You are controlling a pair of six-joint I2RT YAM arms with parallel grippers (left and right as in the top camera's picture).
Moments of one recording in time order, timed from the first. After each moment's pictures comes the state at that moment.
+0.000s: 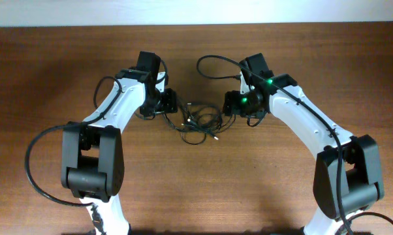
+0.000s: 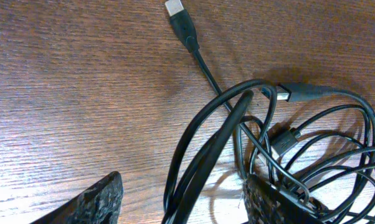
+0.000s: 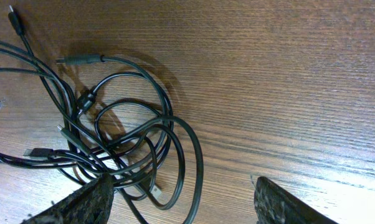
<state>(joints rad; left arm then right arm) -0.18 2.00 1.45 -0.81 0.21 -0.25 0.36 1.88 1.40 -0.77 -0.21 0.39</state>
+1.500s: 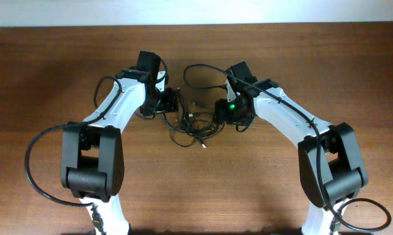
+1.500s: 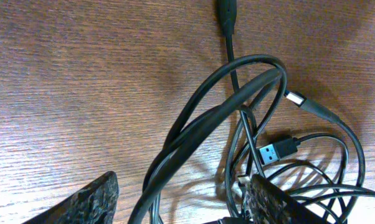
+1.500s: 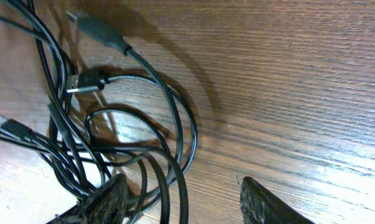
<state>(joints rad) -0.18 2.00 1.45 -0.80 0.21 -0.25 0.42 1.98 1.40 -0.72 -0.28 0.43</state>
